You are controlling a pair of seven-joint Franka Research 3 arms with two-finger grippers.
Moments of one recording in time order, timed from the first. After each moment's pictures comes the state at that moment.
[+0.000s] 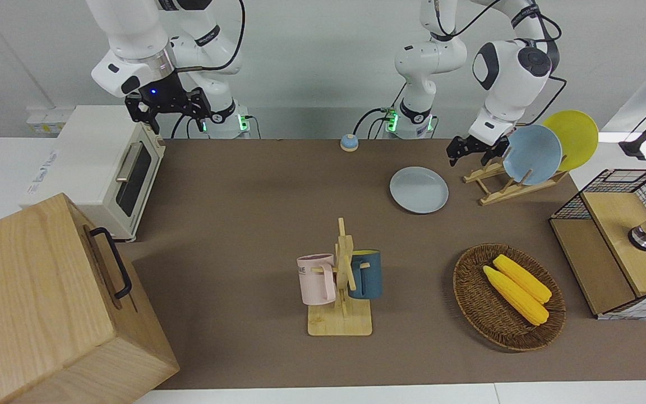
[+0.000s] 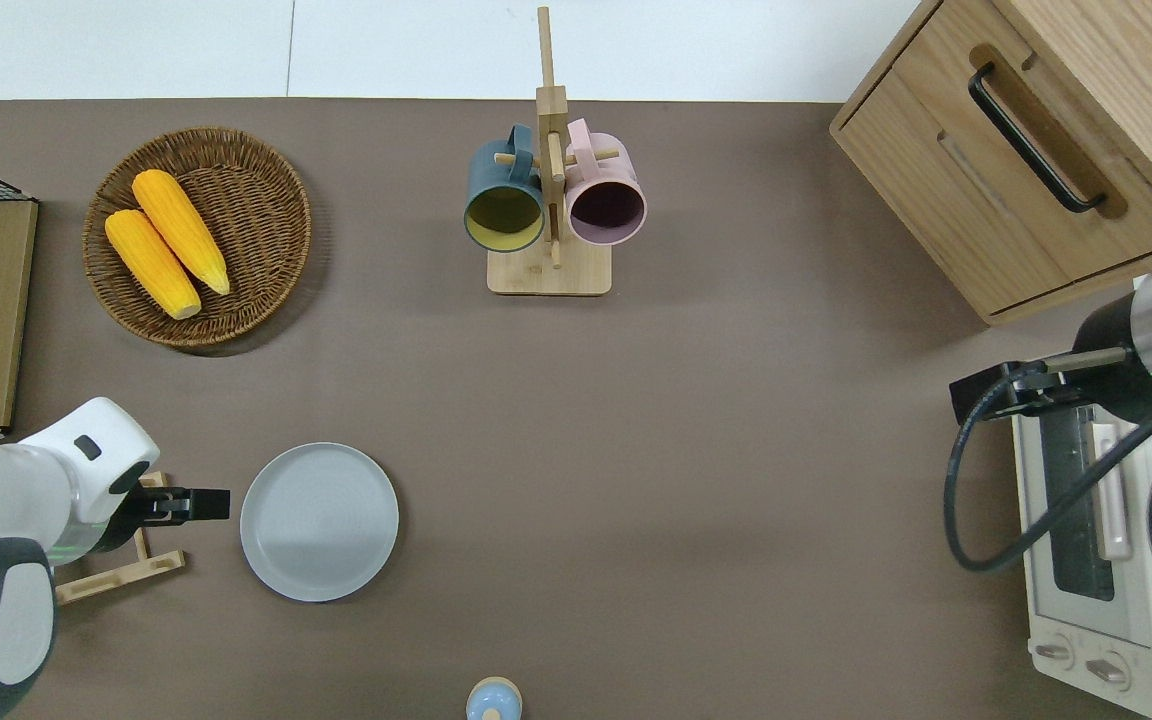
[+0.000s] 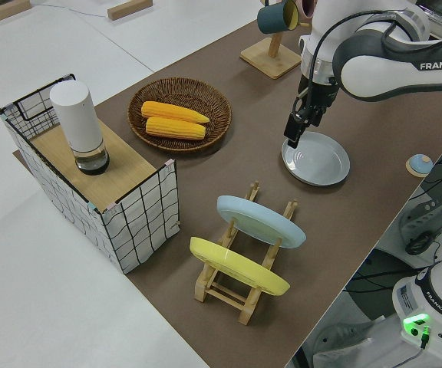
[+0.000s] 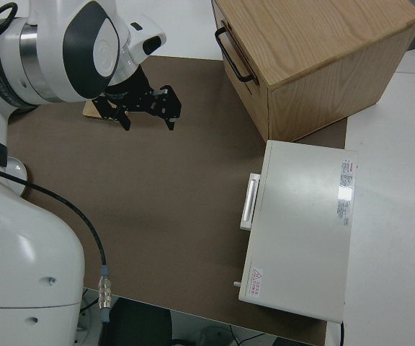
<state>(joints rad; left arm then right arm) 0.18 -0.28 -0.16 -2.36 -0.06 2.04 0.06 -0.26 0.02 0.38 -1.48 -0.03 1.38 0.04</state>
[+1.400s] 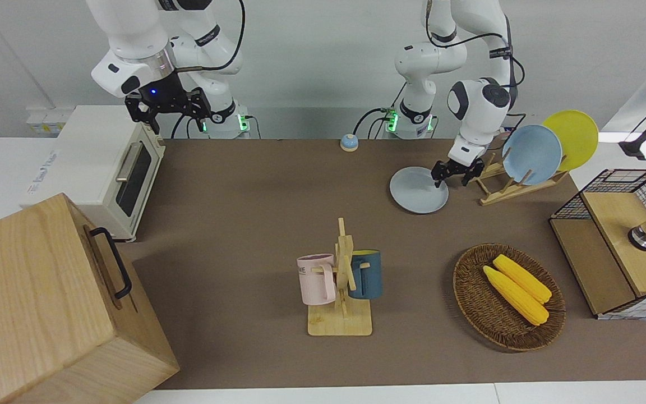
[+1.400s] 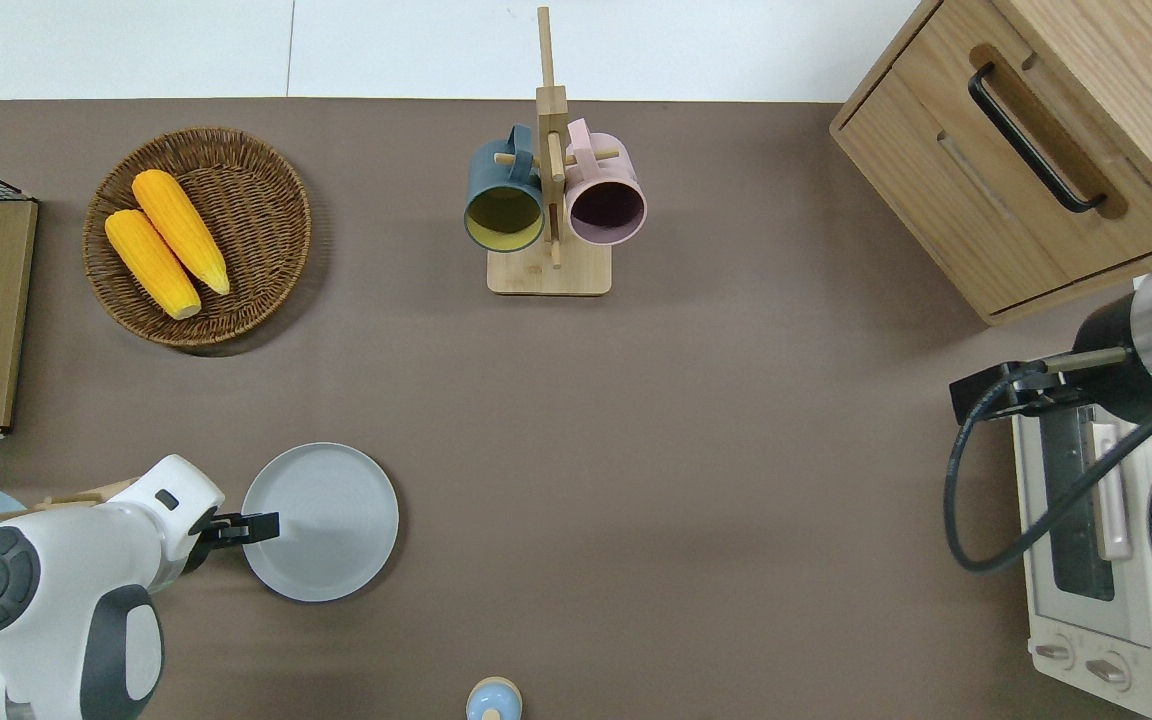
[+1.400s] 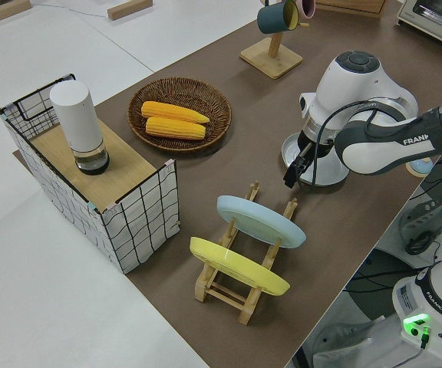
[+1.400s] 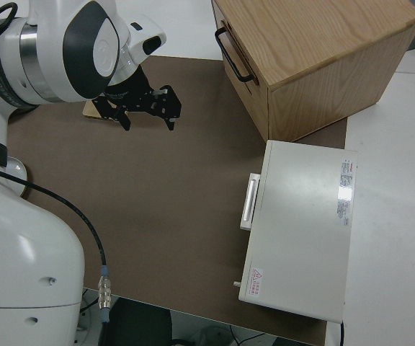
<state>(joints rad) 0.17 -0.21 -0.16 -2.66 -0.10 2.49 0.04 -0.26 0.02 0.38 -1.48 -0.03 1.38 0.04</state>
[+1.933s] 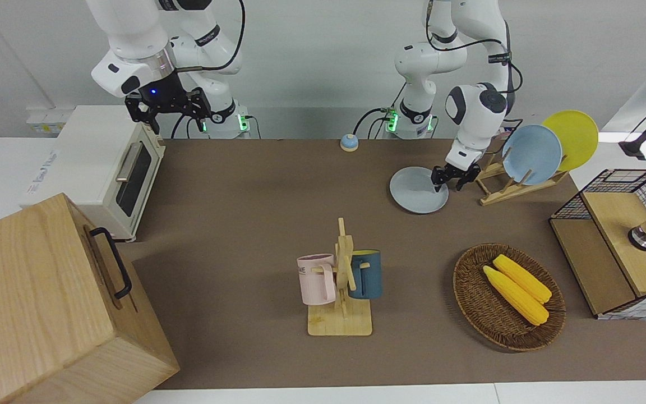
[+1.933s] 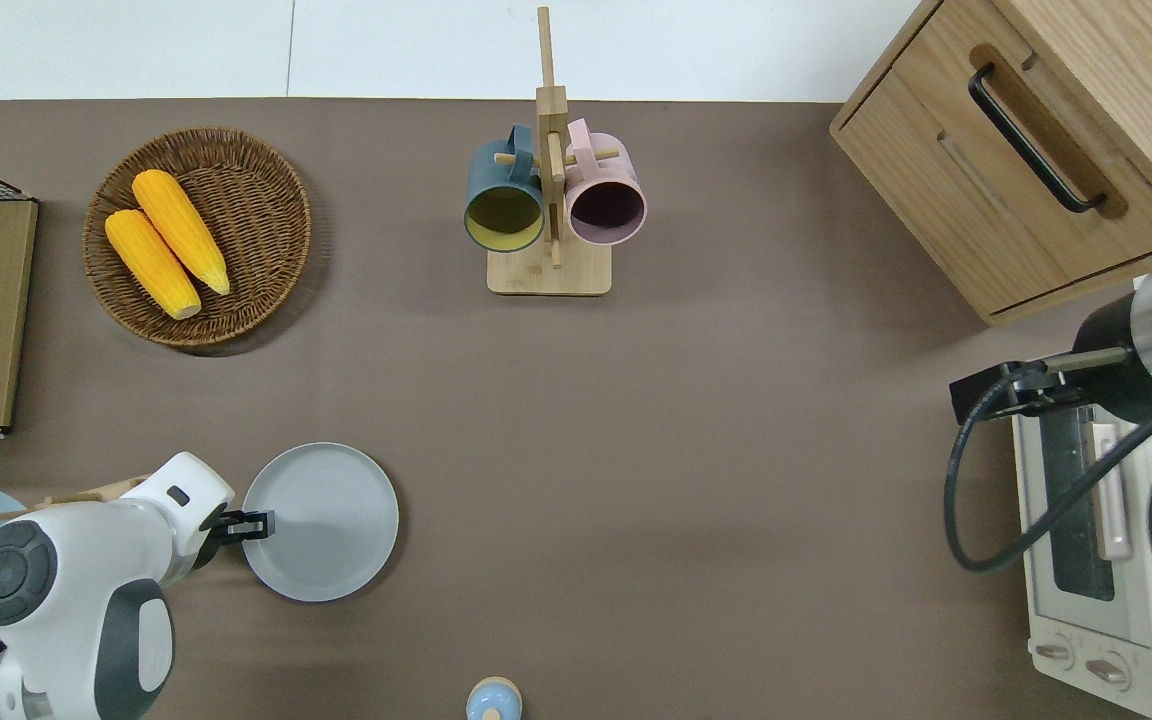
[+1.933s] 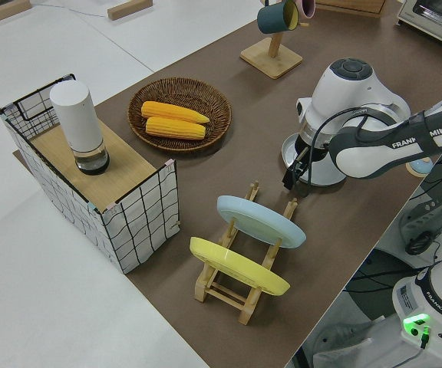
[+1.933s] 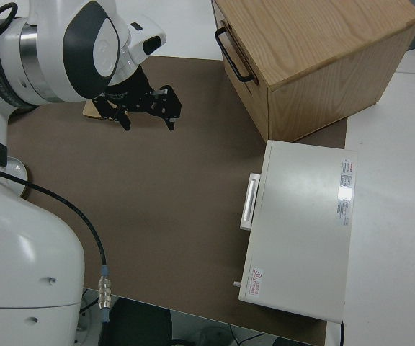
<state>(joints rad) 0.16 -0.18 -0.16 -2.66 -0.10 2.52 0.04 -0.26 0.02 0.38 -1.48 -0.03 1.38 0.04</state>
